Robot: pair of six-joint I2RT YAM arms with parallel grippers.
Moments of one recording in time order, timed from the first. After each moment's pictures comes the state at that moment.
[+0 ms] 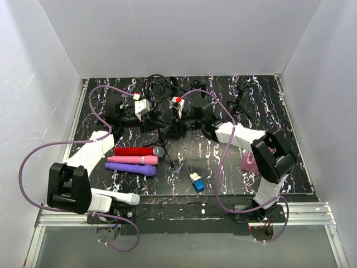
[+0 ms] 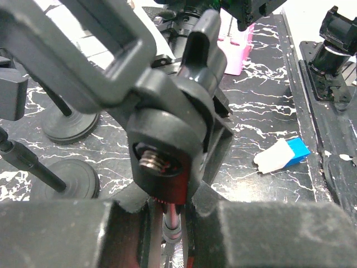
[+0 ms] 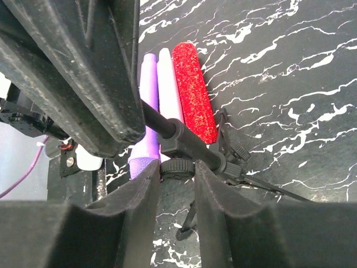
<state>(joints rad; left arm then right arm) -0.21 1.38 0.91 0.14 1.21 0.36 0.70 1.77 1.13 0.29 -0.83 0.23</state>
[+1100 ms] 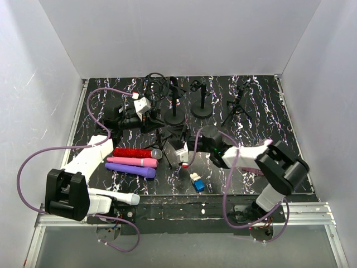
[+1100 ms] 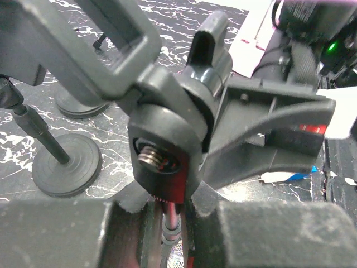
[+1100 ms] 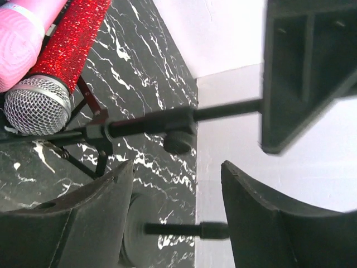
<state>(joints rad) -0.22 1.32 0.86 0.17 1.06 0.22 0.82 1.68 0.69 0.89 -0.60 -1.30</state>
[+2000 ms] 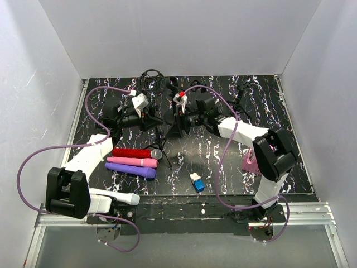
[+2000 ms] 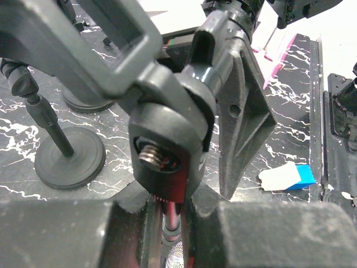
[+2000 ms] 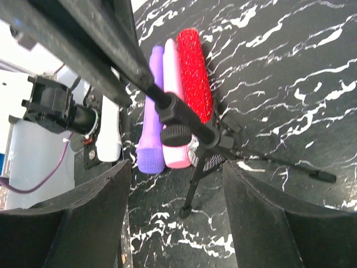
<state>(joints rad) -0.21 1.33 0.86 0.19 1.03 0.14 0.64 1.77 1.18 0.14 -0.91 0.25</state>
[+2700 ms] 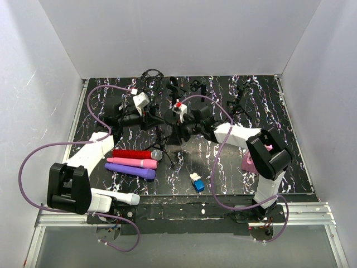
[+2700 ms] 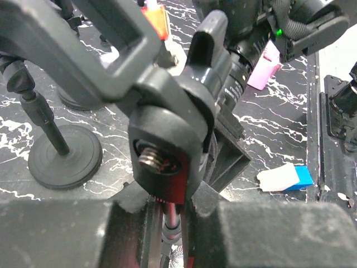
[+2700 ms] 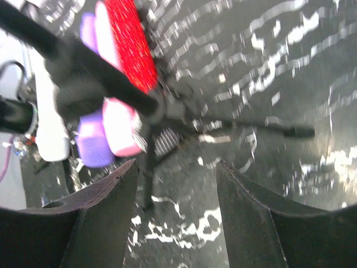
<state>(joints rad) -0.21 1.37 0.88 0.20 1.03 0.12 0.68 1.82 1.14 0.16 -0.71 0.22</state>
